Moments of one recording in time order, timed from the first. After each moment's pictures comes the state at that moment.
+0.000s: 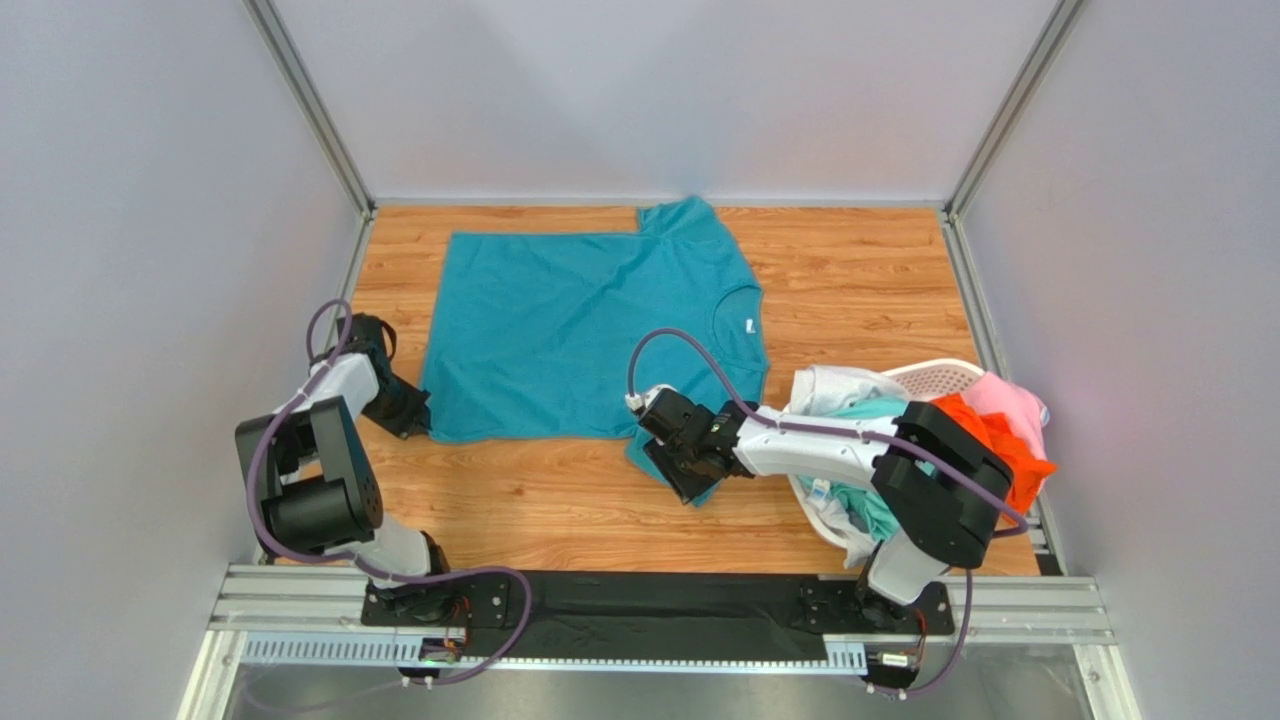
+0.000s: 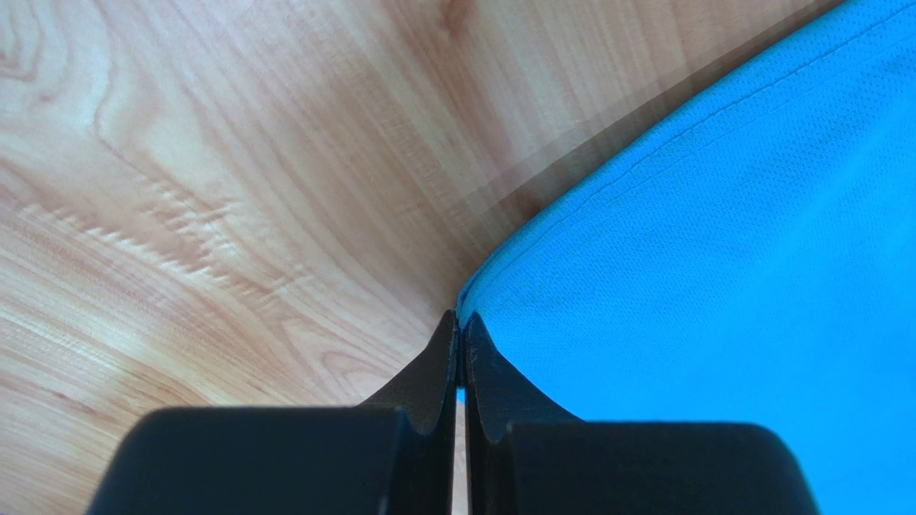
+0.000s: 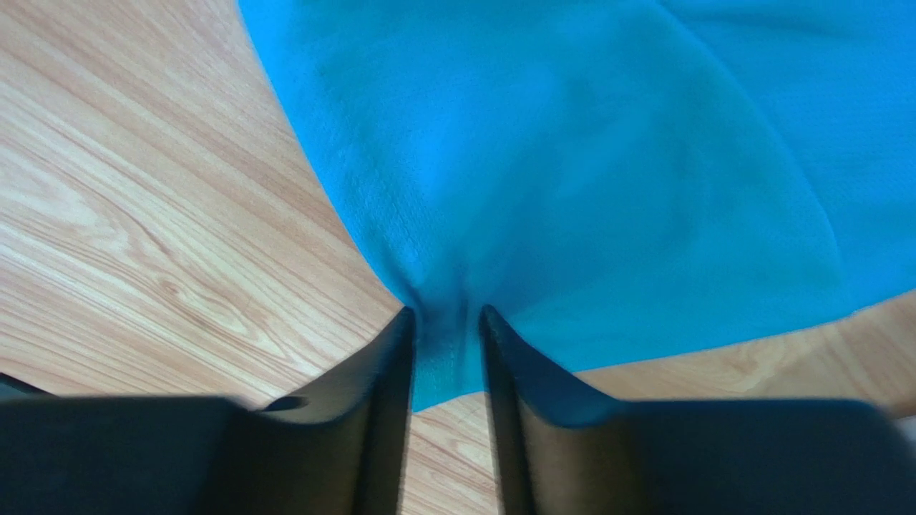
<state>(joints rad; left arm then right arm) 0.31 1.52 0.83 -0.60 -0.03 -0.72 1.00 1.63 0.92 -0.50 0.11 0.31</state>
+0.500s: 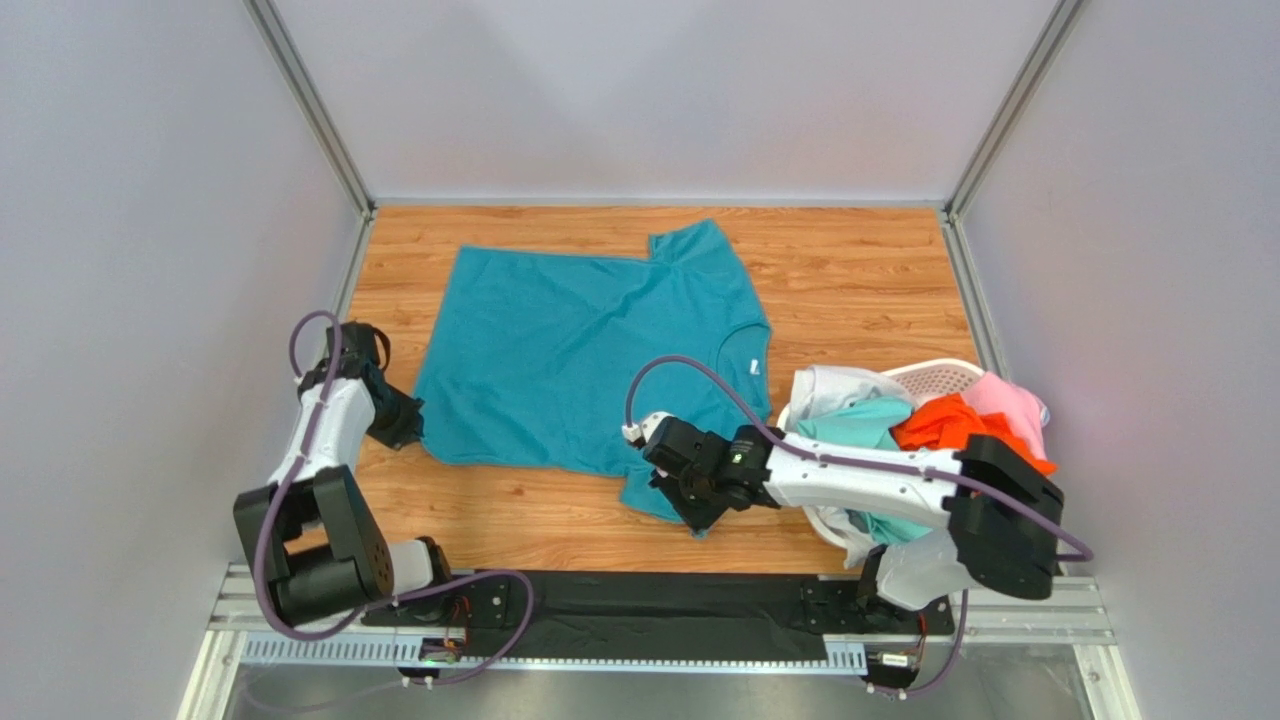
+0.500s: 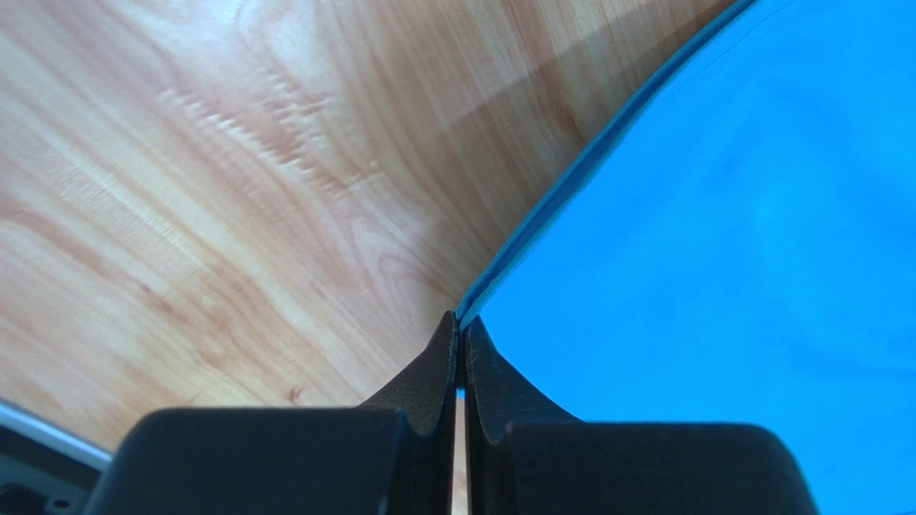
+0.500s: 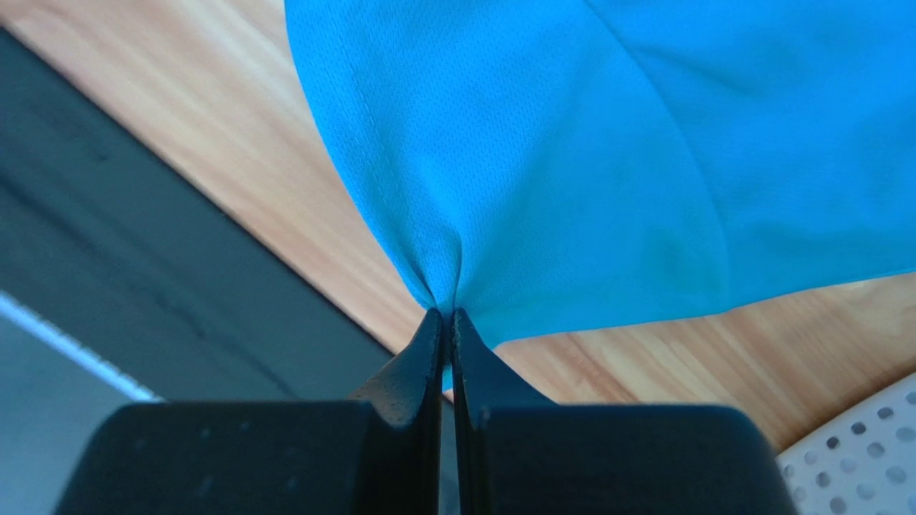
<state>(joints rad) 0.31 1.30 0.77 -0.71 -0.07 -0.75 1.14 1.45 0.88 -0.62 0.05 0.36</state>
